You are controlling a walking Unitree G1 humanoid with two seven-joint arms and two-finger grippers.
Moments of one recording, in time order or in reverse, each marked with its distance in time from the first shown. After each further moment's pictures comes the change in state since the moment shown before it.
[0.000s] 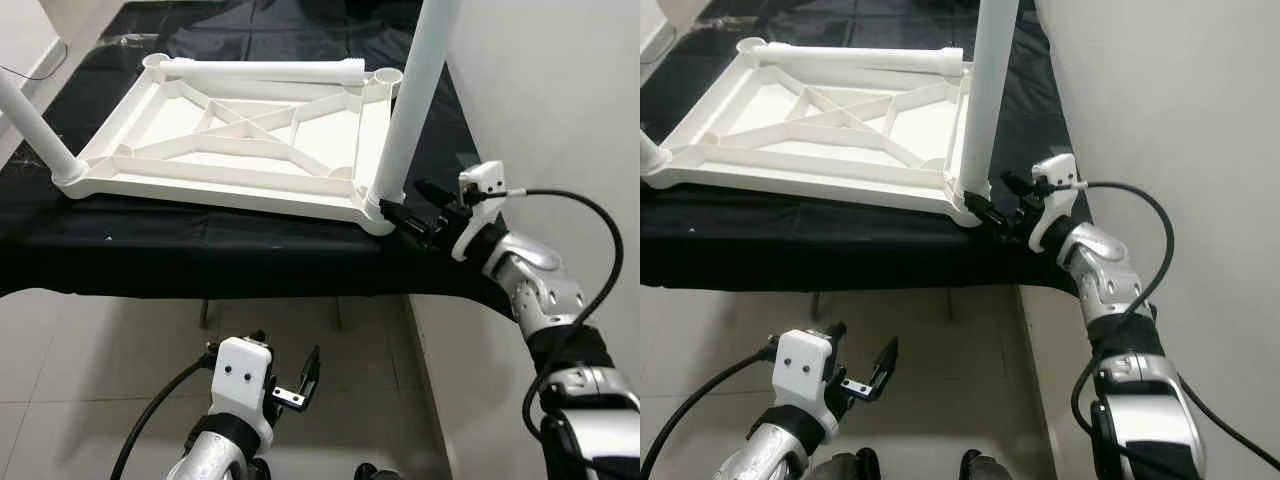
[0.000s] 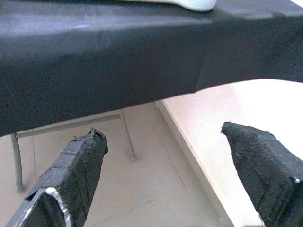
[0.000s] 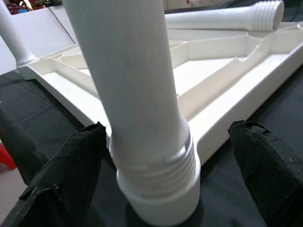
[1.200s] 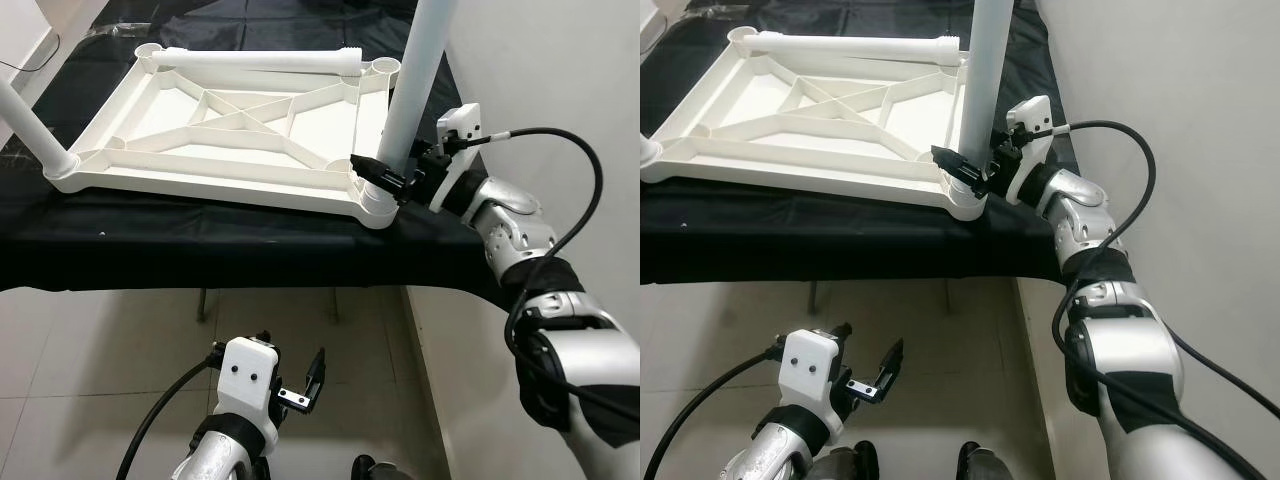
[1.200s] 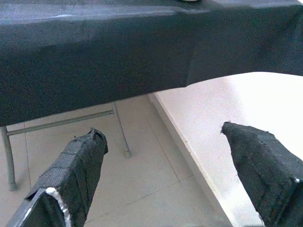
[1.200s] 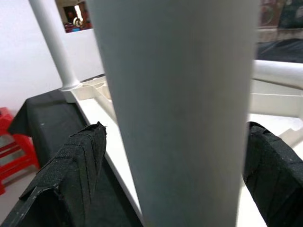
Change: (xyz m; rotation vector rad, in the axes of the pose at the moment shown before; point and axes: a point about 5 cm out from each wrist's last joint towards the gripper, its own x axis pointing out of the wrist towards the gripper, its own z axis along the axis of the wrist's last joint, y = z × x) left arm 0.002 -0.005 0.000 0.003 0.006 -0.015; right arm 0.047 0.010 0.042 -0.045 -0.084 0.197
